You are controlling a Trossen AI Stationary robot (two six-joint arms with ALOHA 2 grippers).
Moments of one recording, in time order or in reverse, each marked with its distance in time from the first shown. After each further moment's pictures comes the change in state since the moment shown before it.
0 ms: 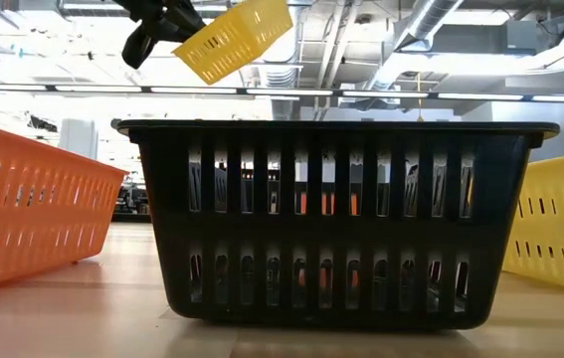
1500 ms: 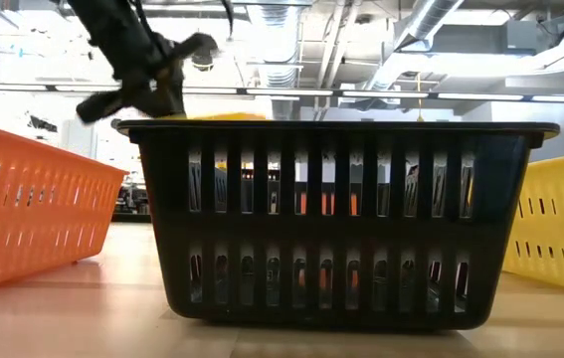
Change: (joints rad) left arm -0.046 0.242 0.000 -0.289 0.024 -0.627; right arm -0.002 -0.484 0.000 0.160 -0.335 -0.925
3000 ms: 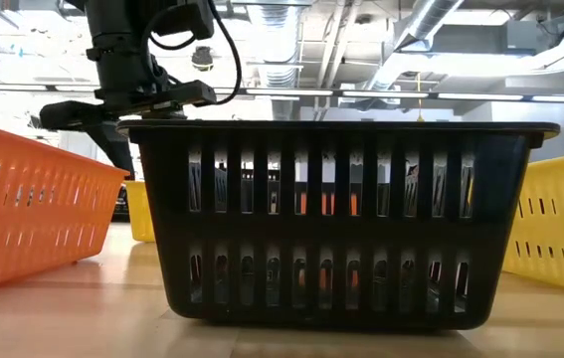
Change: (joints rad) left arm 0.013 0.250 0.119 -0.279 0.255 -0.212; right arm 0.023 -0.086 0.000 -0.013 -0.146 -0.061
